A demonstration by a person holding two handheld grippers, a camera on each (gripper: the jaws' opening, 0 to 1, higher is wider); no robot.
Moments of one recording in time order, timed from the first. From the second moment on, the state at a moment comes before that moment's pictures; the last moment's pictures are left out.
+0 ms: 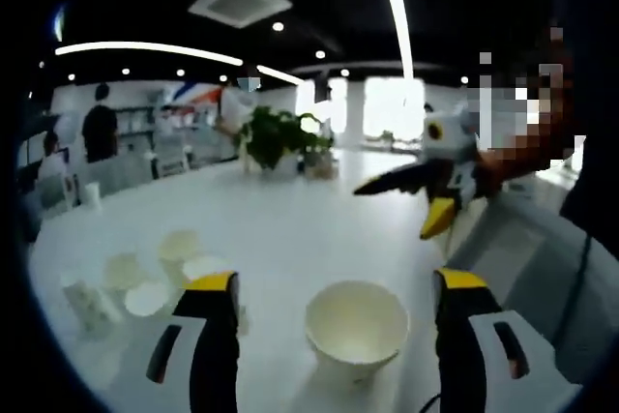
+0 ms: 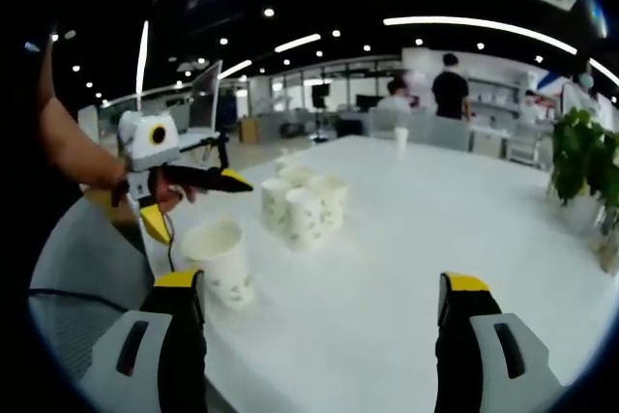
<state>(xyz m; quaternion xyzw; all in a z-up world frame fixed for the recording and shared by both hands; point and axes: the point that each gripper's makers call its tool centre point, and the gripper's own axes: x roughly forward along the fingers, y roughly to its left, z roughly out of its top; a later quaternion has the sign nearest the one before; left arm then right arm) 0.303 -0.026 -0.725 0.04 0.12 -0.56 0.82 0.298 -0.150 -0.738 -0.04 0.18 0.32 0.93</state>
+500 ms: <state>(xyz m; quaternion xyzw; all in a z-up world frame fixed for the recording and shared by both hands) 0.318 0.021 -0.704 0.02 0.13 -0.50 0.86 0.304 -0.146 -0.735 -0.04 0.17 0.32 0.93</state>
